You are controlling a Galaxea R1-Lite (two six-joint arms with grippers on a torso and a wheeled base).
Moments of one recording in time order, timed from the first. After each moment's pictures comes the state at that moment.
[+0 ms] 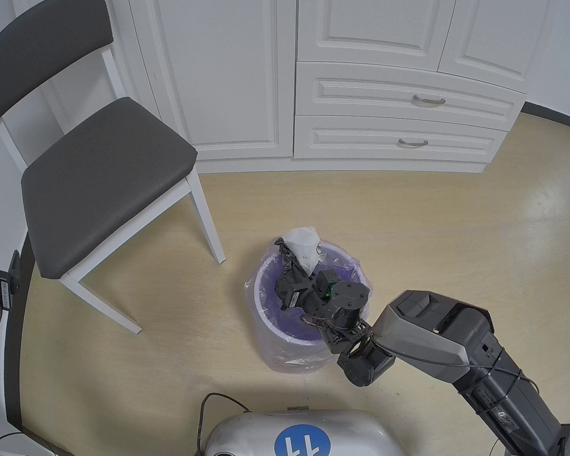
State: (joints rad) left arm 0.06 1.04 -0.28 -0.77 0.46 0.53; right arm 0.63 2.83 -1.47 -1.50 -0.26 0.15
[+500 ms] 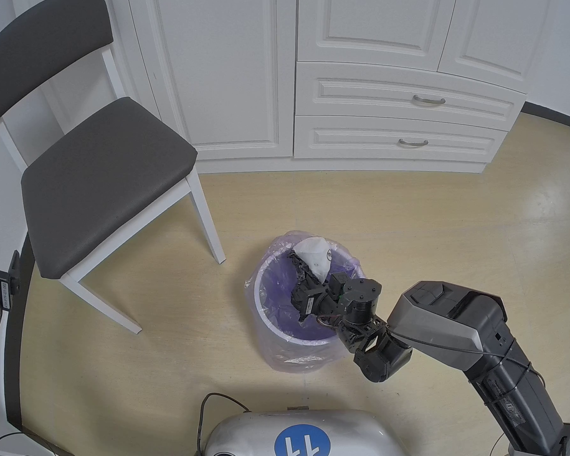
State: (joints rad) left arm 0.06 1.04 -0.28 -0.77 0.46 0.53; right arm 0.58 2.78 -1.36 -1.41 -0.20 0.14
